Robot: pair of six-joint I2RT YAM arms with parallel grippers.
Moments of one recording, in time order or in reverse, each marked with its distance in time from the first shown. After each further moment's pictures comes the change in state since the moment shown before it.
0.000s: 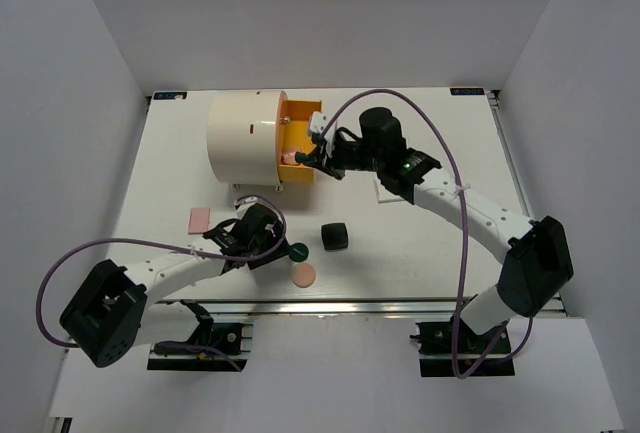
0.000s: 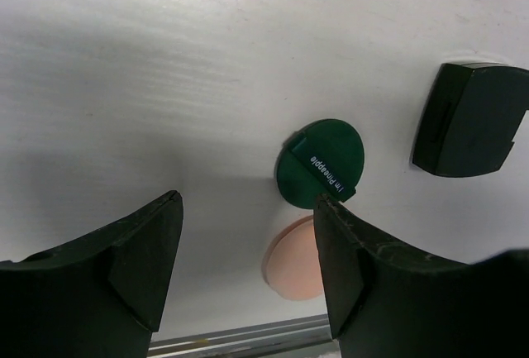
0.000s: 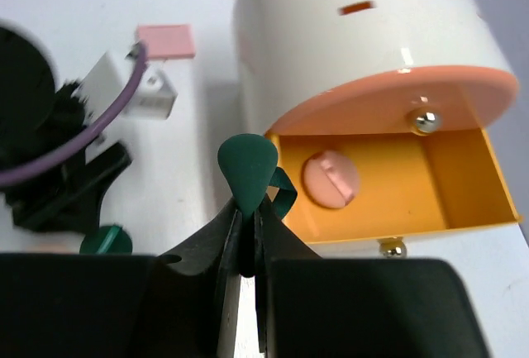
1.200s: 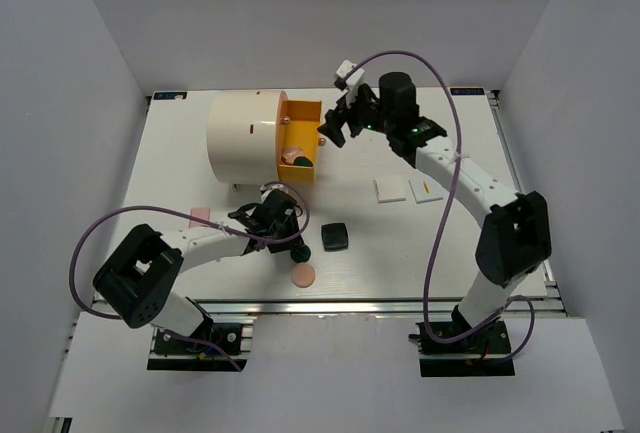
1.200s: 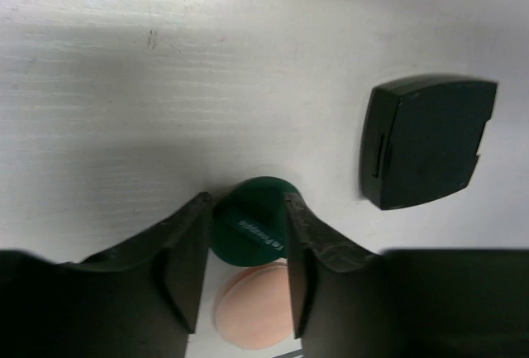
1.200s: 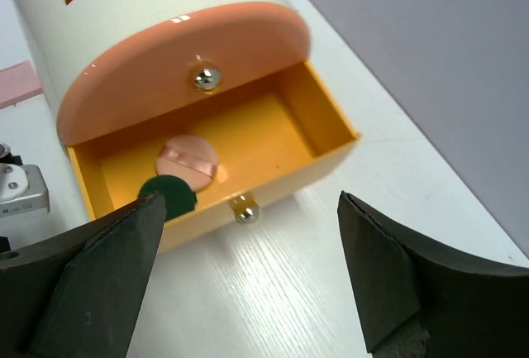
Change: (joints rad) left arm -0.016 0.263 0.160 0.108 0.069 0.144; right arm -0.187 0.215 0.236 0.035 0.103 0.177
